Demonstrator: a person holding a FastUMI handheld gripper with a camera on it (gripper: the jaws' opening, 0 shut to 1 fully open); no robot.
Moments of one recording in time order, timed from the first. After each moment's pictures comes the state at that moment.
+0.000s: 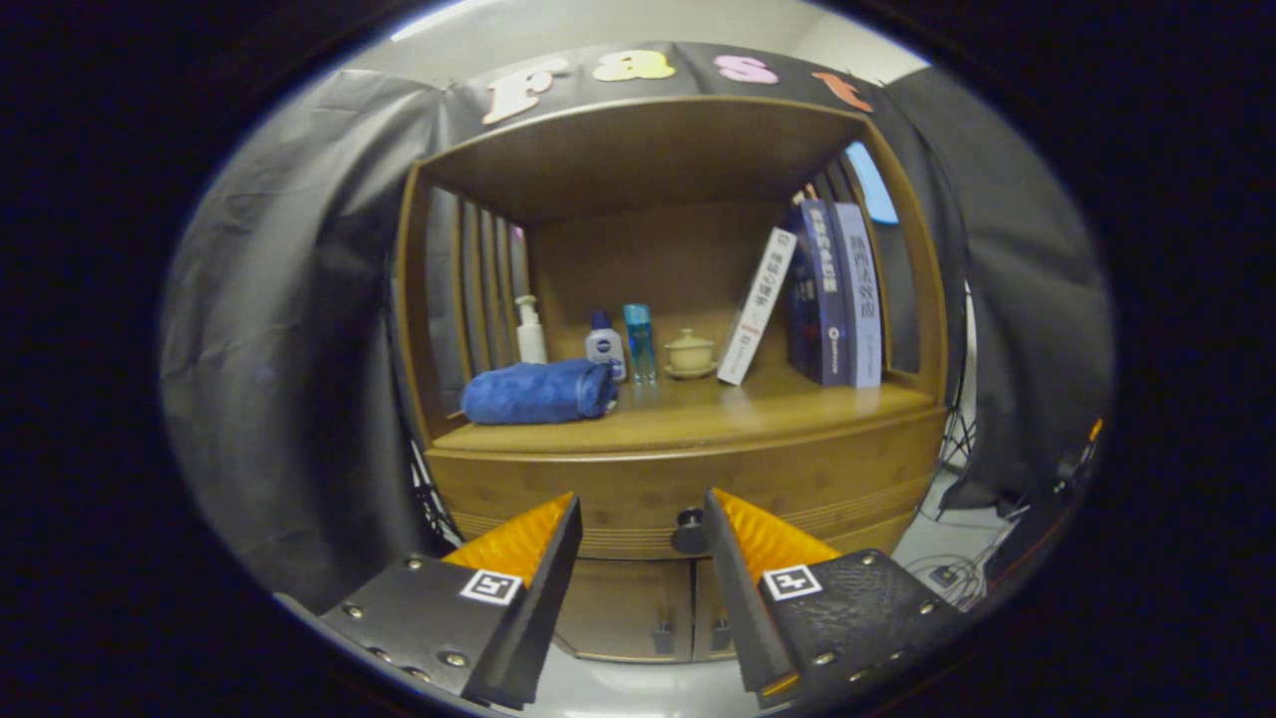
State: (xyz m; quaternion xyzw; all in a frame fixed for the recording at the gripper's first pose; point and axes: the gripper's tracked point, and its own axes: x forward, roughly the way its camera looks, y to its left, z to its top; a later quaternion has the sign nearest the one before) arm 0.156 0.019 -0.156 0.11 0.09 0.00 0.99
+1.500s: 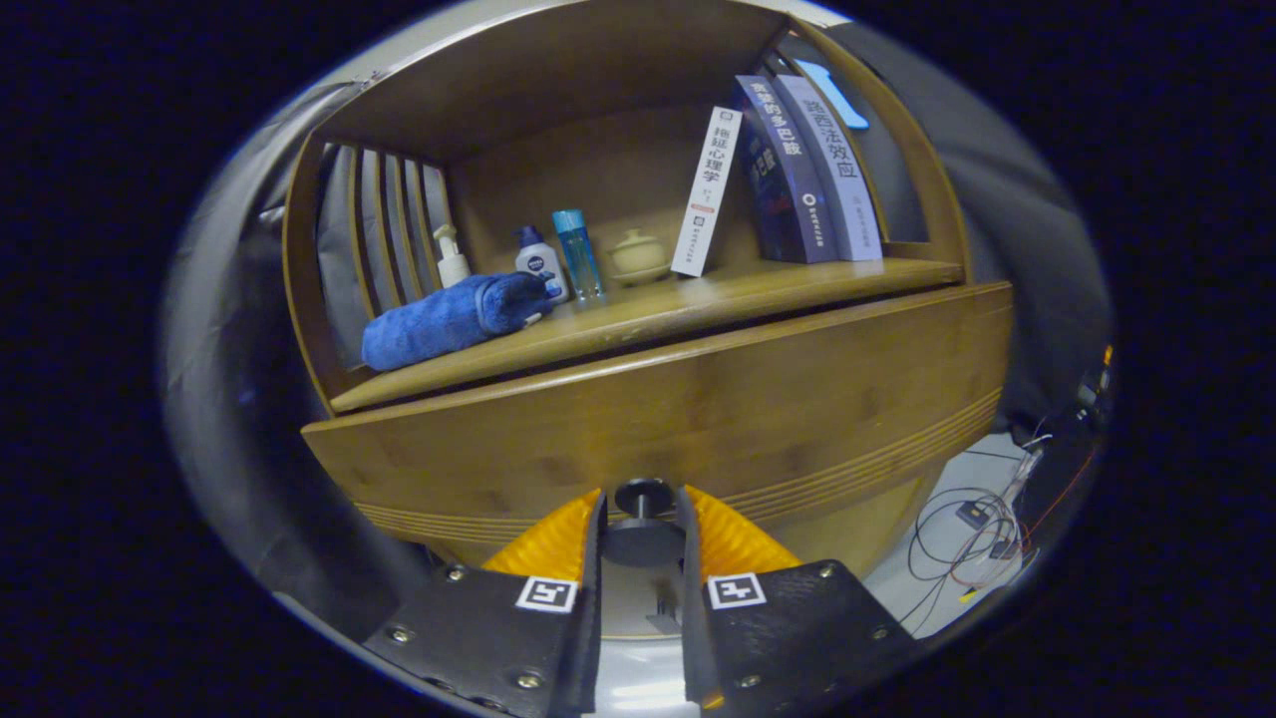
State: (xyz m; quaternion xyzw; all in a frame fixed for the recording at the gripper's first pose) arm 0.190 0.009 -0.242 0.15 0.17 -0.01 0.97
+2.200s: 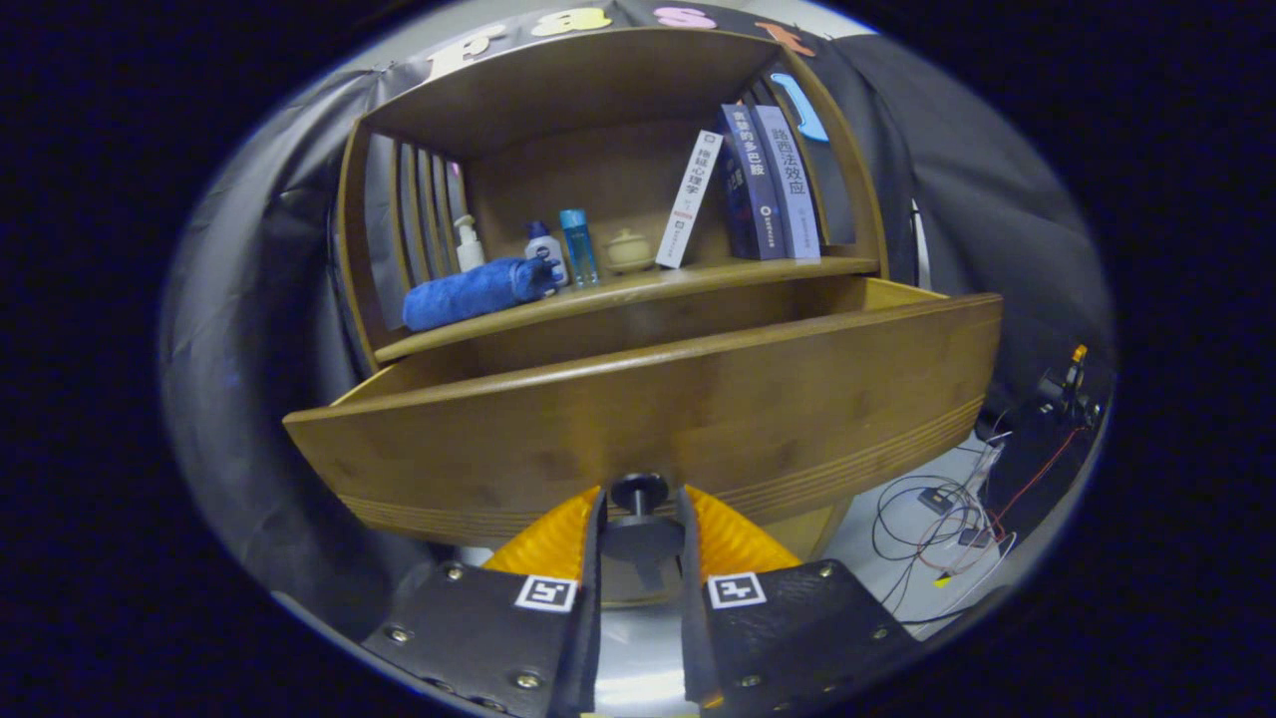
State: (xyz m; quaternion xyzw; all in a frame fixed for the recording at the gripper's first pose) arm 0.089 0.013 -0.245 0.12 0.19 -0.04 0.97
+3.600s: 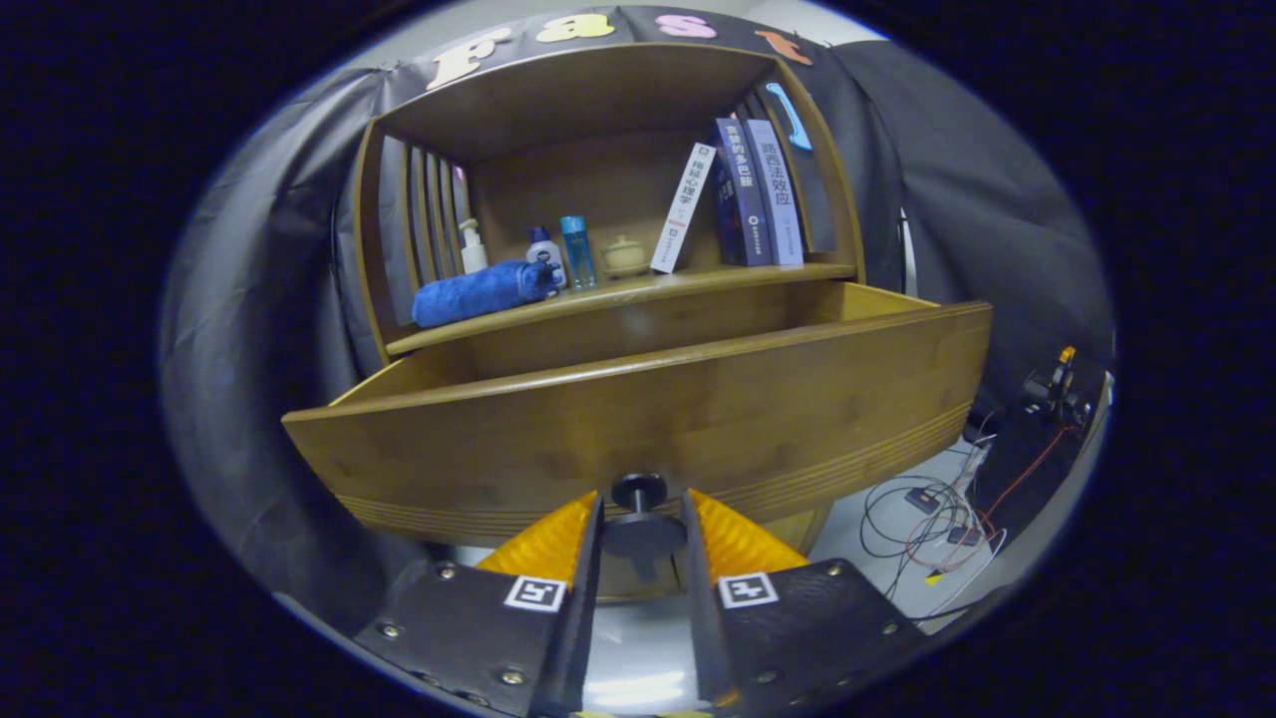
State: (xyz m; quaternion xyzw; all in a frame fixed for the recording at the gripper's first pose) arm 0.070 0.017 -0.233 0.12 0.17 -0.05 0.98
